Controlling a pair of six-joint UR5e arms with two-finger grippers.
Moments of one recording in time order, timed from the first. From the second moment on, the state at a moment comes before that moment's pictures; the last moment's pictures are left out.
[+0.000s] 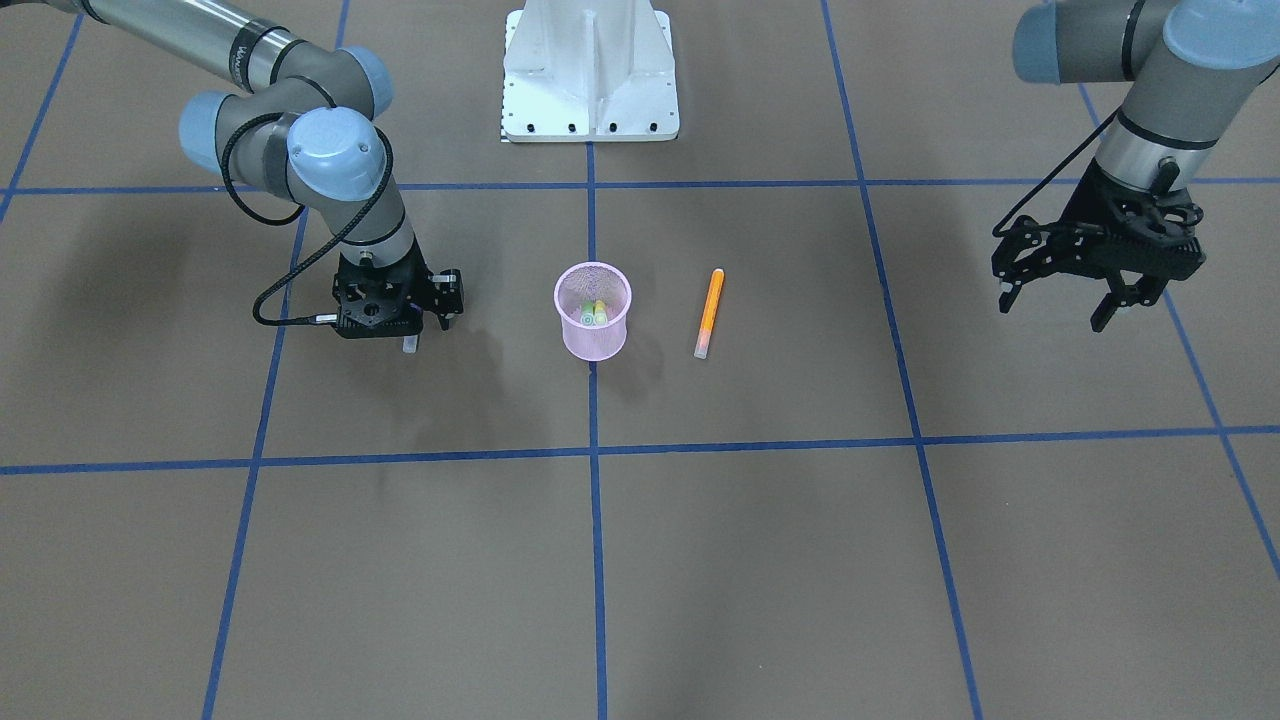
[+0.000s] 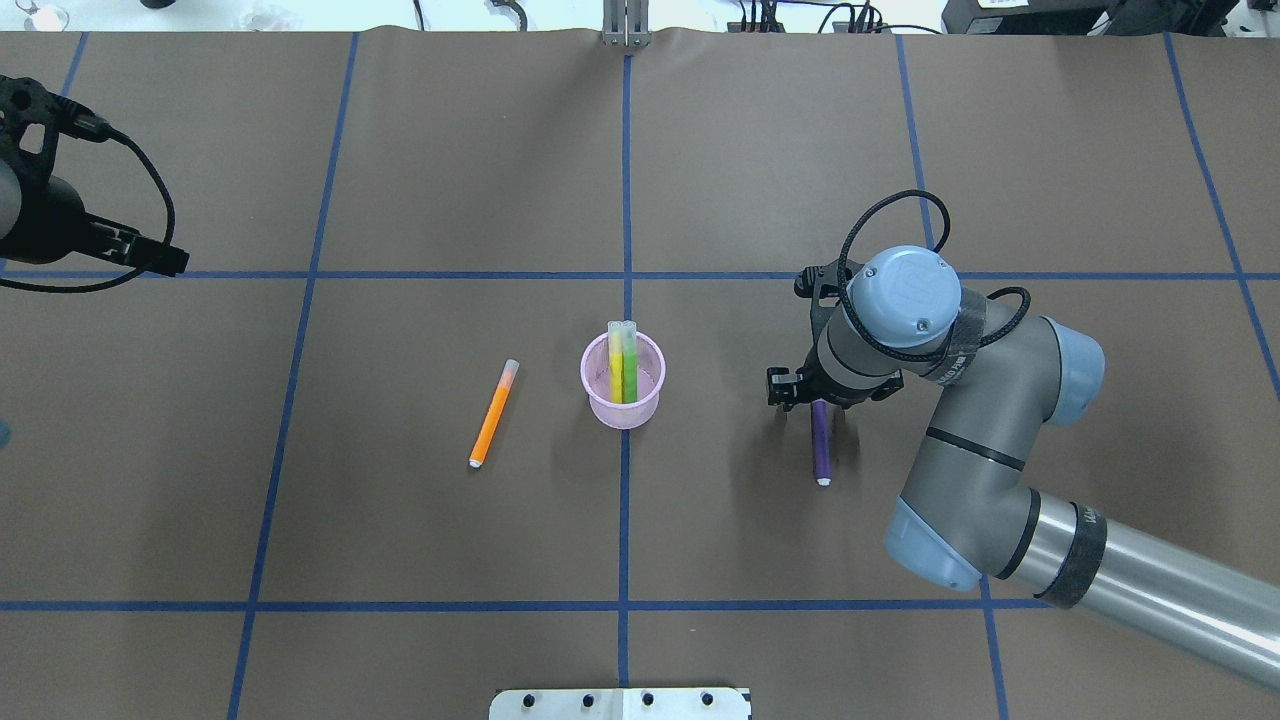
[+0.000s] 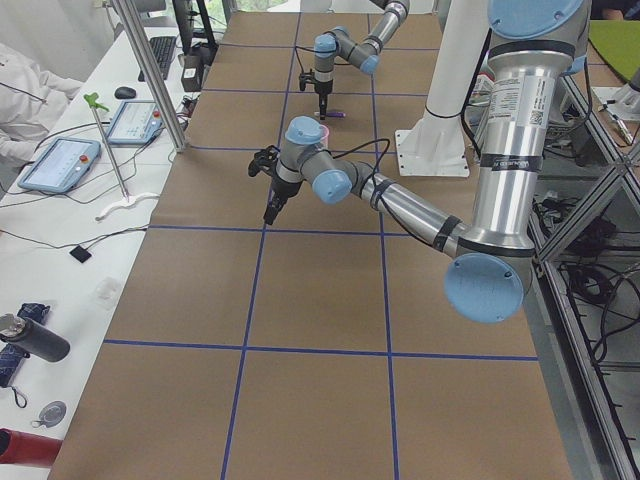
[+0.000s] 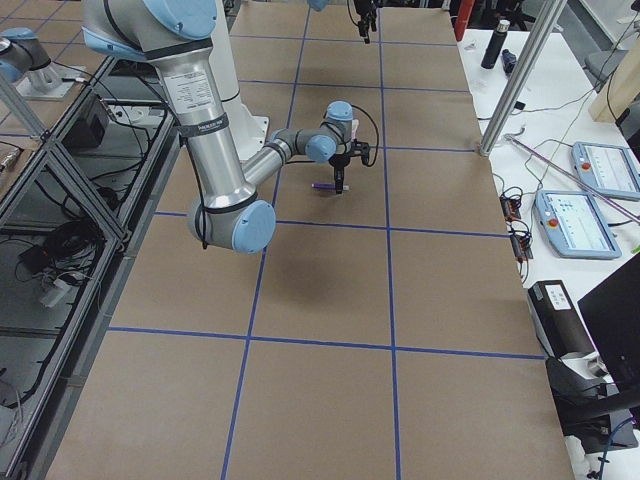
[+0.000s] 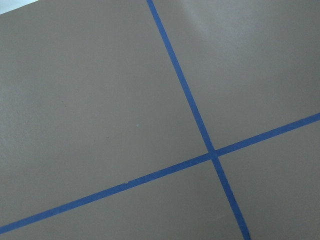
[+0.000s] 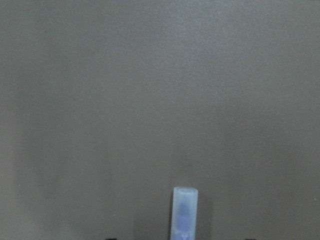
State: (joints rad) left arm -0.98 -1.66 -1.95 -1.89 -1.96 -0.55; right arm 0.56 -1.15 1.68 -1.42 1.90 1.12
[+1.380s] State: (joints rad) left arm -0.98 -1.66 -1.94 -1.89 -1.96 -0.55; right arm 0.61 -1.10 1.76 -1.42 1.79 1.13
